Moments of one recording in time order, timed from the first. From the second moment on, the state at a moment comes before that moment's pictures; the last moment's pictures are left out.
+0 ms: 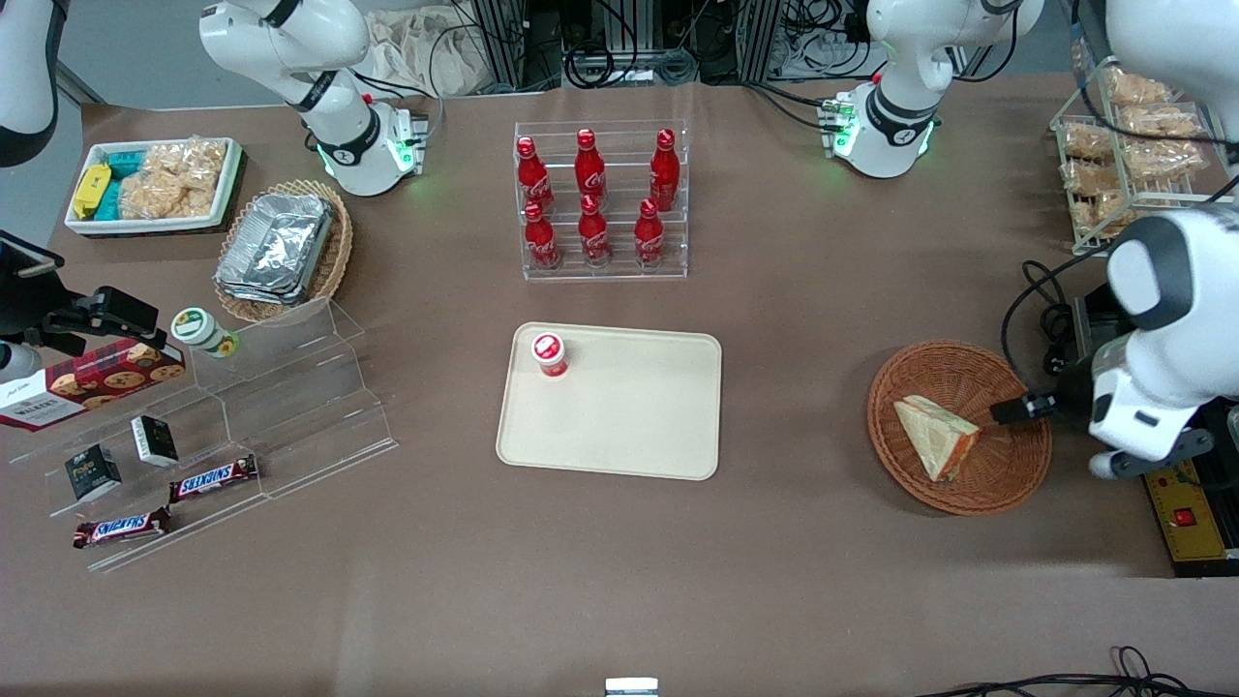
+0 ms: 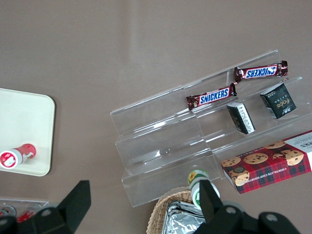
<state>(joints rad) -0.02 0.34 0.06 -1.74 -0.10 2.06 -0.20</state>
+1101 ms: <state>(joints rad) -0.07 0.54 0.05 -1.80 -0.11 2.32 -0.21</state>
